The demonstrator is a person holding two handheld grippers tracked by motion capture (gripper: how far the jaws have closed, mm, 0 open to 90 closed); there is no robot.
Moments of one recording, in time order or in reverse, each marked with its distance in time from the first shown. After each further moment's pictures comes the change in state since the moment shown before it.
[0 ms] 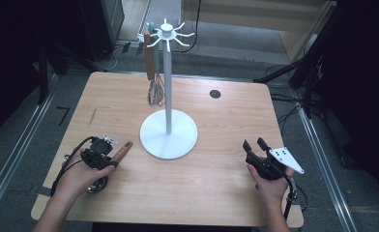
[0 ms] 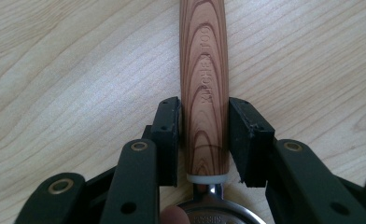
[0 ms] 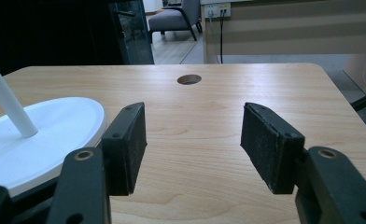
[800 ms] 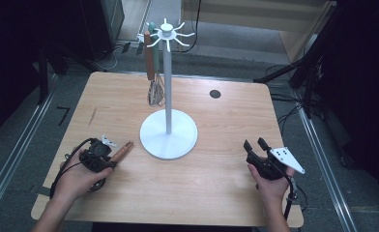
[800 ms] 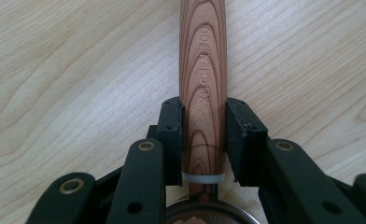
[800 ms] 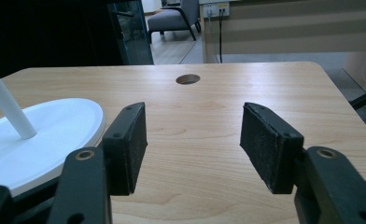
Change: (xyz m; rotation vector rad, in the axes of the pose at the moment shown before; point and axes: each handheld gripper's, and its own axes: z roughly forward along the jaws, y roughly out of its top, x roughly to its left) left arm 0.001 -0.009 -0.004 -0.079 0.005 0.053; right arm -0.002 0.000 0.000 0.002 -0.003 0.013
